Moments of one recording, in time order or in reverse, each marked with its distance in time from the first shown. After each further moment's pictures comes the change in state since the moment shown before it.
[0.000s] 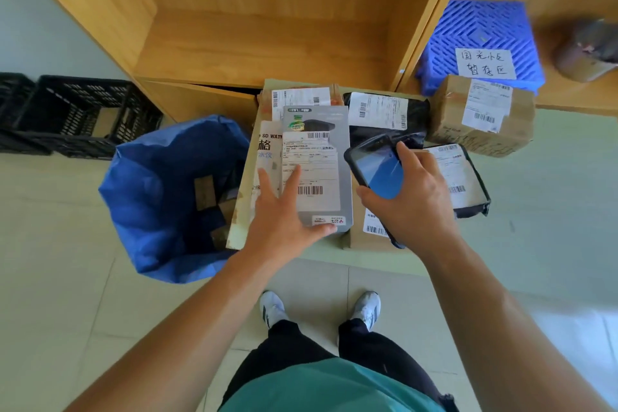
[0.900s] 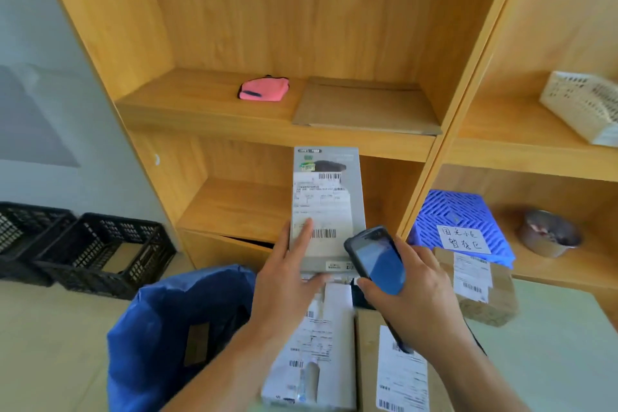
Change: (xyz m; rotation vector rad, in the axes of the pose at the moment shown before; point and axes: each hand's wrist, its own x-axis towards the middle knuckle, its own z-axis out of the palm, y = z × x) left_hand 0.029 0.070 -0.147 -0.133 0.578 0.471; right_hand 0.008 -0.108 -0.107 0.037 0.132 -0.171
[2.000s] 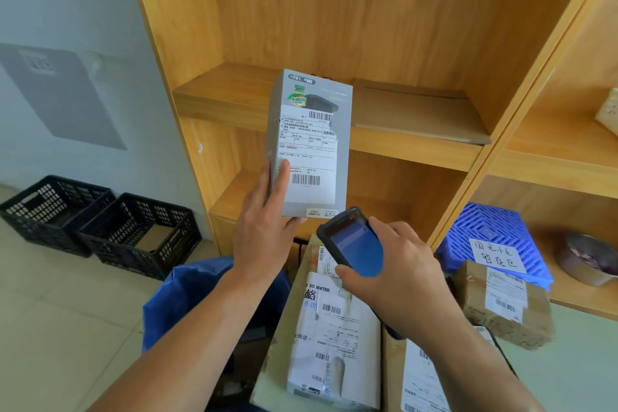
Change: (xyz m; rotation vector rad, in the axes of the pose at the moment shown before) left_hand 0.035 -0.041 -0.091 0.183 0.341 0.075; right_hand -0.007 -0.089 0.010 -0.071 -0.094 -0.258
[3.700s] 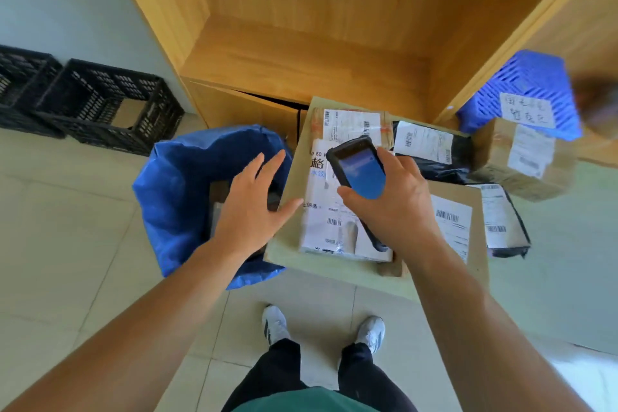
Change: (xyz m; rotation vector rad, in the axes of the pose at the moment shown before) left_hand -0.161 -0.094 0.046 -0.057 -0.694 -0.329; right_hand -0.012 0.054 0.150 0.096 -0.121 0.348
